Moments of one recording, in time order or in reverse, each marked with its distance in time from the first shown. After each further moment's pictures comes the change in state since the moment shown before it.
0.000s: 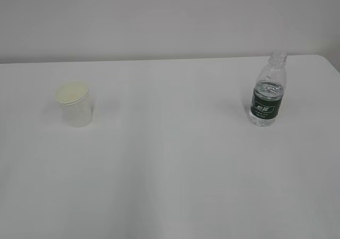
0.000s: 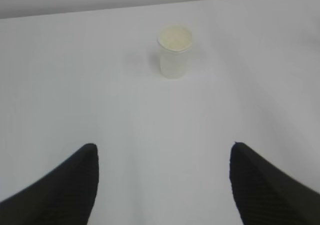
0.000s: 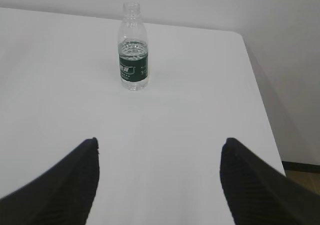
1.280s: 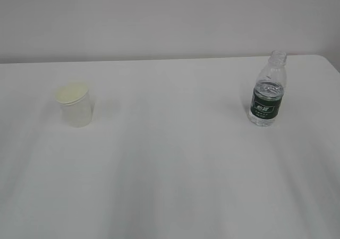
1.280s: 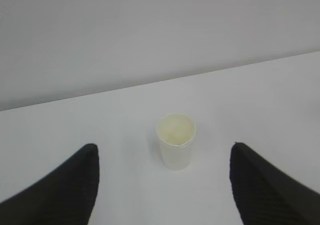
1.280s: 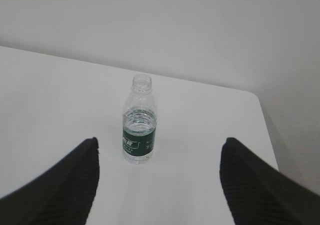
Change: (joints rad) left arm 0.000 0.410 0.000 0.067 -0.602 0.000; right arm 0.000 0.552 -0.011 -0.001 -0.636 -0.026
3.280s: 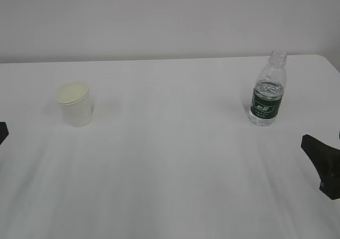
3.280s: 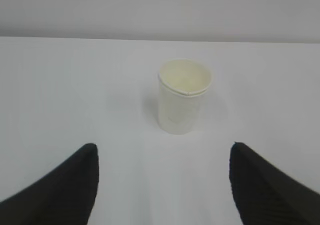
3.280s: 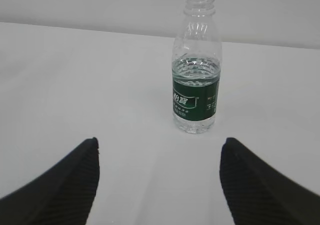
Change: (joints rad) left arm 0.061 0.524 0.457 -0.153 -1.002 -0.014; right arm 0.000 0.697 0.490 -0.019 -1.231 0.092
